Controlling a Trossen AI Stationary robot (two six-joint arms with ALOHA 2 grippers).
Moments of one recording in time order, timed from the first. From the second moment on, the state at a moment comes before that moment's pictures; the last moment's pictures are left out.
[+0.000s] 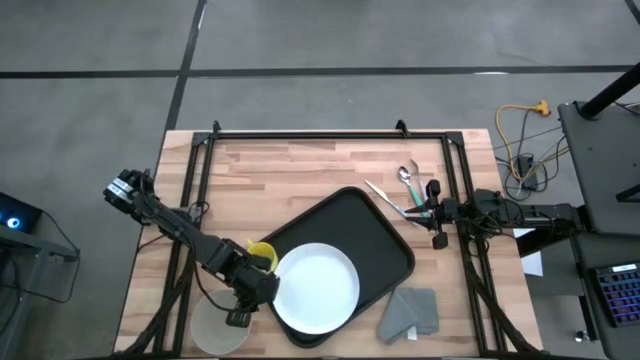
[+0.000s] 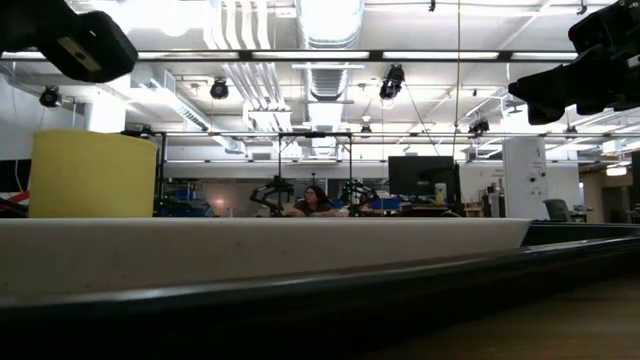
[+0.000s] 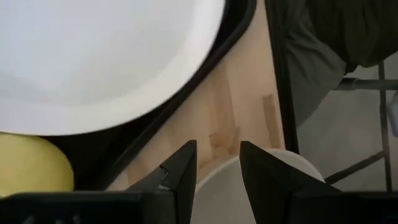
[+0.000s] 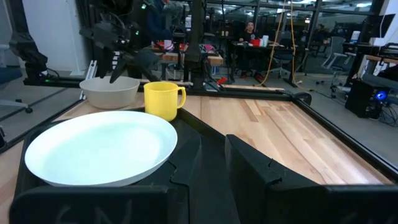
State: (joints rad) left arm -0.58 1.51 1.12 -0.73 0.23 -0.46; right arm 0.00 0.01 0.03 -0.04 -0.02 -0.03
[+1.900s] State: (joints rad) left arm -0.70 1.23 0.80 -0.72 0.07 -0.80; right arm 0.00 0.01 0.03 -0.04 -0.02 -0.03
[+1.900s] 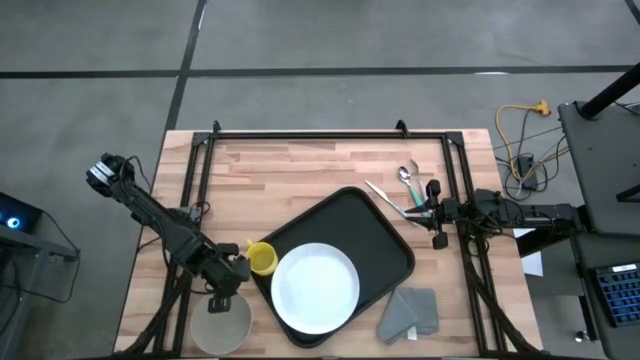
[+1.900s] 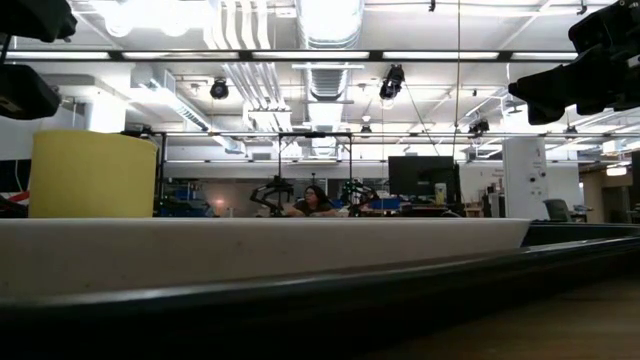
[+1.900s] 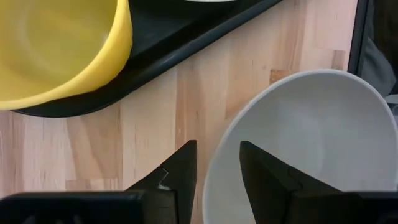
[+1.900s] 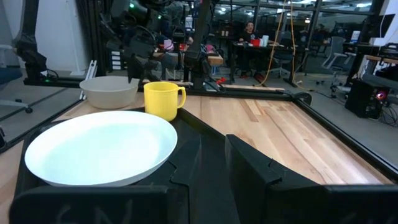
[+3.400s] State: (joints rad) left arm -0.70 1.24 0.61 -0.50 0.08 -0.86; right arm 0.00 0.01 0.03 -0.04 -0.02 -0.03
